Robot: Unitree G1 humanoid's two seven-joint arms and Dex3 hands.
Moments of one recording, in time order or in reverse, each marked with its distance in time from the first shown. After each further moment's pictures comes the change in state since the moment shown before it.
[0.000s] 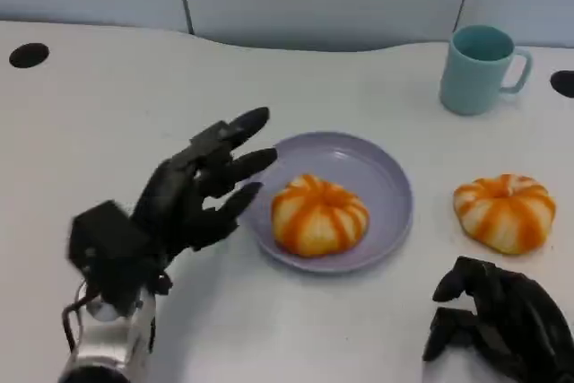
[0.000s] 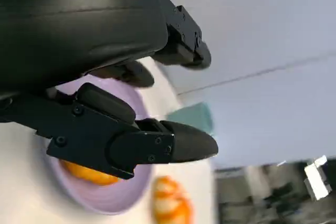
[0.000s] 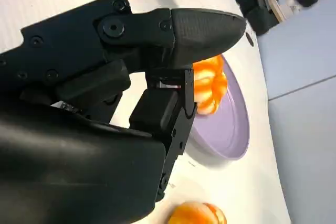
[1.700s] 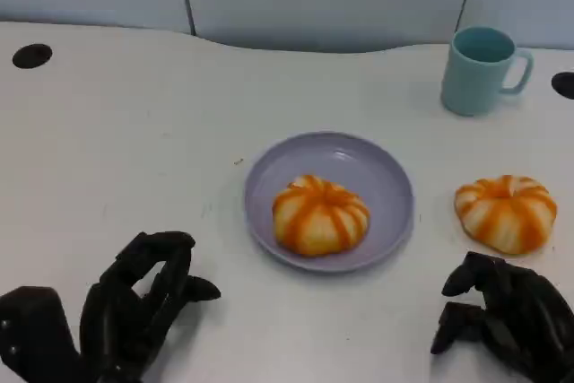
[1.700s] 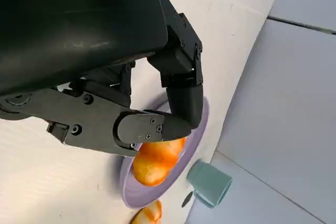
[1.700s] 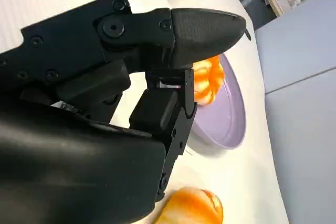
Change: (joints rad) left arm 0.424 -0.116 0.175 -0.559 -0.165 0.685 0.172; right arm -0.030 -0.012 -0.026 0.057 0.002 -0.030 0.012
